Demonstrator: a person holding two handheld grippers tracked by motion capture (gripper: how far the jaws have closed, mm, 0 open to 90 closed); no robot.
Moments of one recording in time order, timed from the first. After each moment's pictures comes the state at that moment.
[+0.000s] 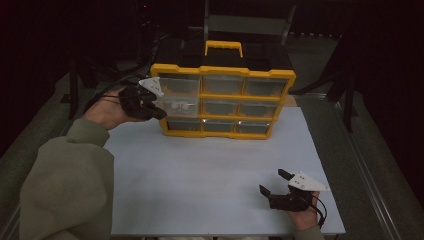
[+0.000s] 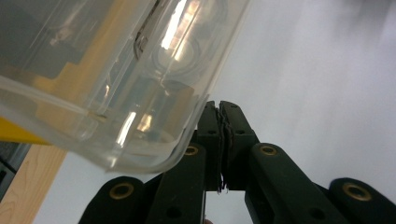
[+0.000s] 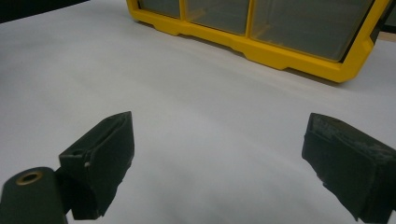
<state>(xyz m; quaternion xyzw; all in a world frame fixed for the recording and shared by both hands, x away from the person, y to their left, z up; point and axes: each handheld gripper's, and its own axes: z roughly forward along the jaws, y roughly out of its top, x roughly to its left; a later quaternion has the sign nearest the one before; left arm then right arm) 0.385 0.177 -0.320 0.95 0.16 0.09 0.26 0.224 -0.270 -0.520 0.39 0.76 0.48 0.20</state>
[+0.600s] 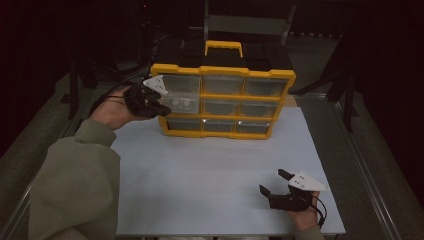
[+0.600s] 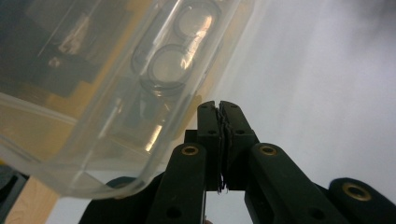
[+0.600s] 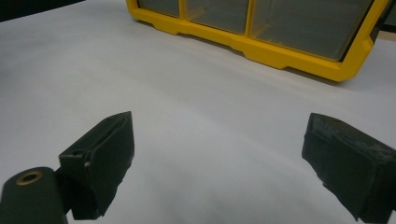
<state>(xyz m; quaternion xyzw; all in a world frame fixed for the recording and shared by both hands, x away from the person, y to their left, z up) 0.391 0.169 -0.326 0.94 0.17 0.12 0.27 0.224 -0.270 -0.520 0.39 0.76 0.48 0.20</state>
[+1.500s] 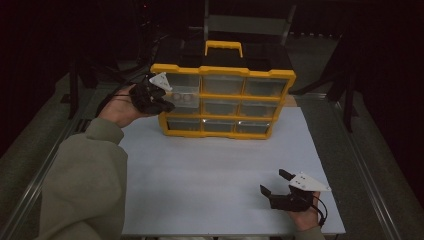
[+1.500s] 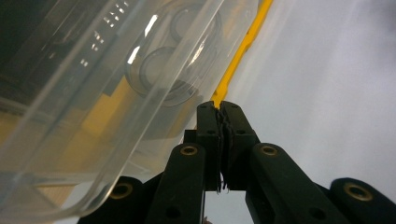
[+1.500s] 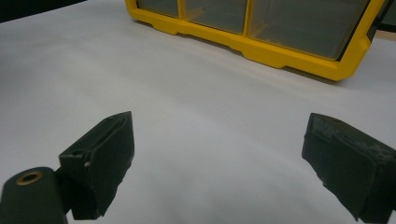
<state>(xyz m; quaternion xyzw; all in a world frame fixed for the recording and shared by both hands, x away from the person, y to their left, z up) 0.405 0.160 -0.334 0.93 0.19 0.14 0.27 0.223 -0.272 -0.520 0.39 0.76 0.48 0.20</state>
